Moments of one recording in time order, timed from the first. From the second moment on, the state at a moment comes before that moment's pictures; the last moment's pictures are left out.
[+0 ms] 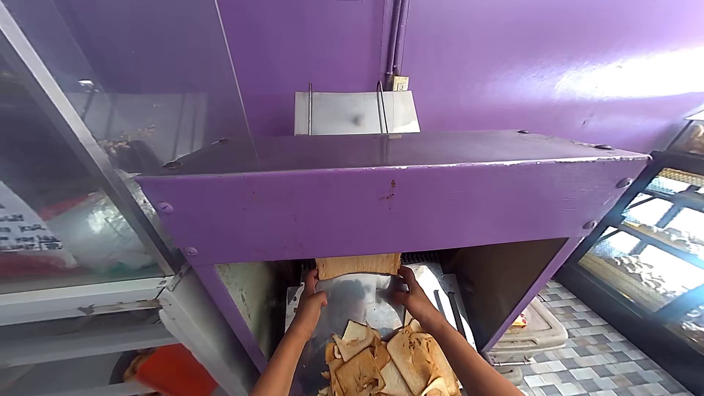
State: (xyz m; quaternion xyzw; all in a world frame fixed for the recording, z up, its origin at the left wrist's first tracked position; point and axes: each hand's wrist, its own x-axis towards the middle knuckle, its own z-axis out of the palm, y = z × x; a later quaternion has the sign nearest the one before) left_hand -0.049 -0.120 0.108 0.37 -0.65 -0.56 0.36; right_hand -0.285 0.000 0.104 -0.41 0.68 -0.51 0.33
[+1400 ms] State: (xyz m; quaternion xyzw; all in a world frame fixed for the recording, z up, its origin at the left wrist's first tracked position) left_hand -0.053 -0.118 0.099 0.34 -0.62 -0.56 0.44; right_hand -0.282 0.003 0.100 -0.38 0.62 -0.60 0.32
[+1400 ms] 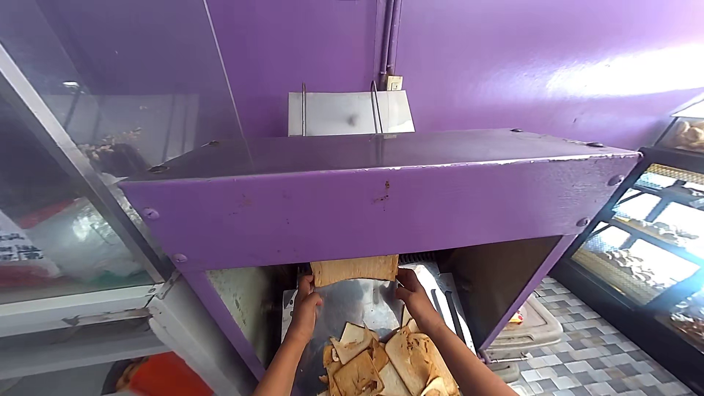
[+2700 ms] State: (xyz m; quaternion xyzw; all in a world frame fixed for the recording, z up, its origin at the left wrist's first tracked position) left_hand -0.053 -0.115 0.098 0.35 -0.61 -0.57 0.43; right_hand -0.293 0.004 0.113 -0.40 0.64 -0.56 0.34
